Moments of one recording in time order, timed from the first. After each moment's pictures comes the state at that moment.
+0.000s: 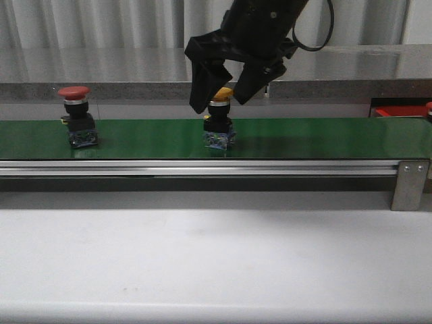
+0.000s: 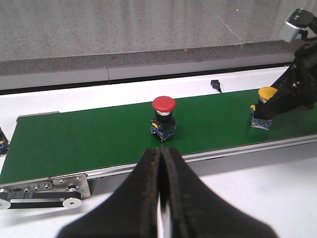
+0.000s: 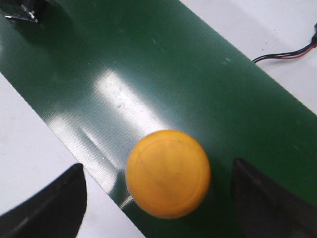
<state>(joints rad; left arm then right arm) -0.08 0.48 -0.67 -0.34 0.63 0.24 0.44 1.93 -1.62 0.34 0.74 -0.38</state>
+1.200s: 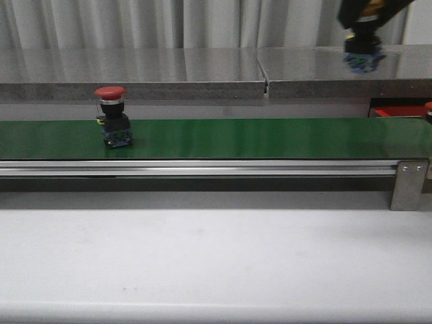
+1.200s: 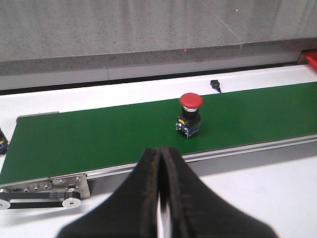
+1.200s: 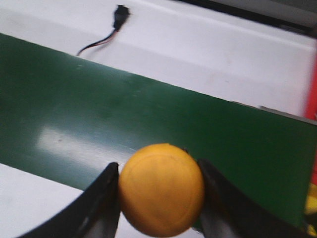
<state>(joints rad) -0.08 0.48 -0.67 -0.34 0.63 0.24 0.20 1.49 -1.36 0.03 0.76 0.03</state>
